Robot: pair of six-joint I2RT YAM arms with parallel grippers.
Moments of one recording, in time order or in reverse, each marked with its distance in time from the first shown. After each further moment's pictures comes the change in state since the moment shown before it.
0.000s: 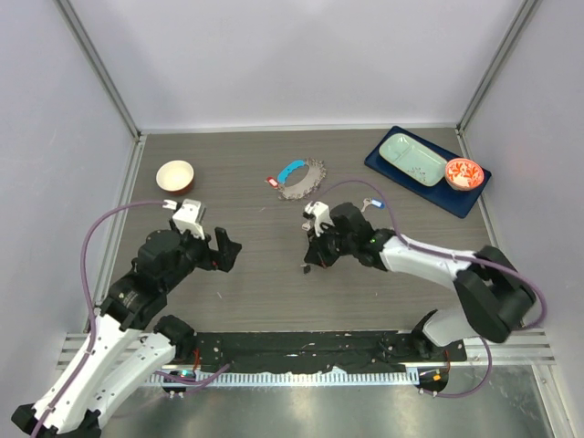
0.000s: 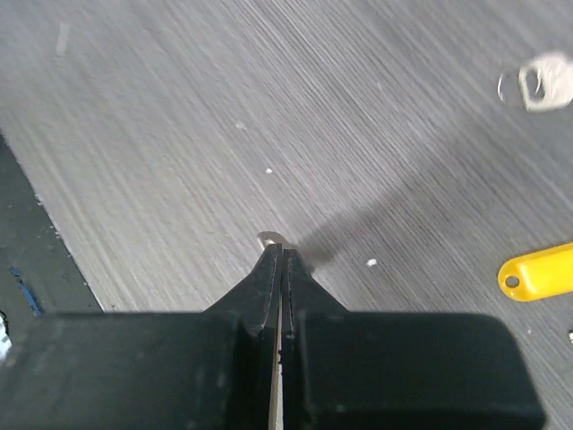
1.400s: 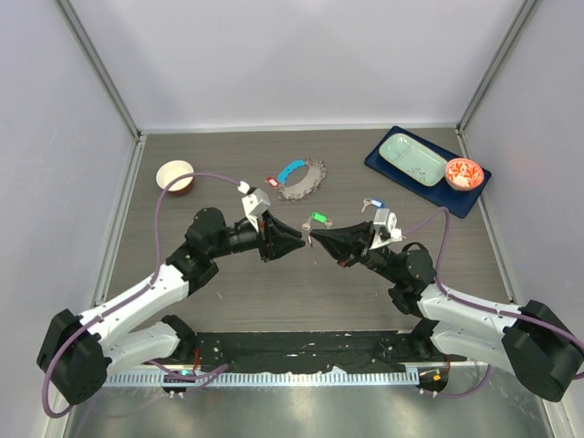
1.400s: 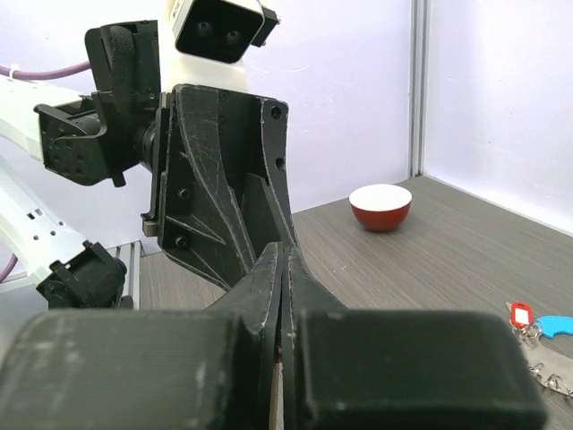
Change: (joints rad) left arm -0.141 0.482 -0.121 0.983 0.687 -0.040; right arm 0.042 -0.494 -0.518 1.287 0.034 0.171
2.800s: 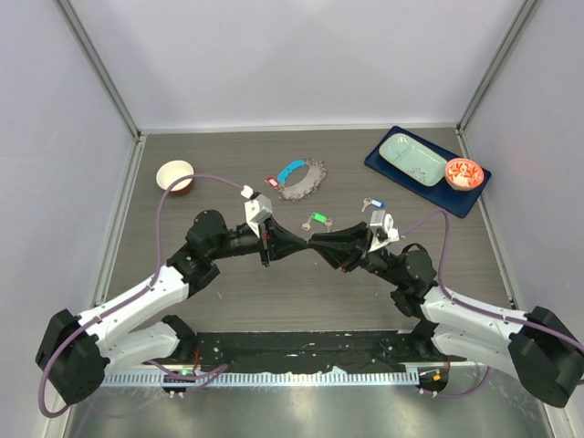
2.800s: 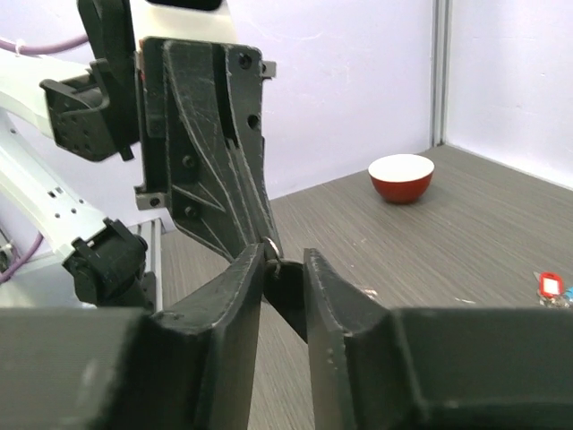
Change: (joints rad) left arm -0.031 0.015 0.000 0.063 0.064 0.024; right arm 0.001 -0.019 -0.015 -0.049 -0.036 0.036
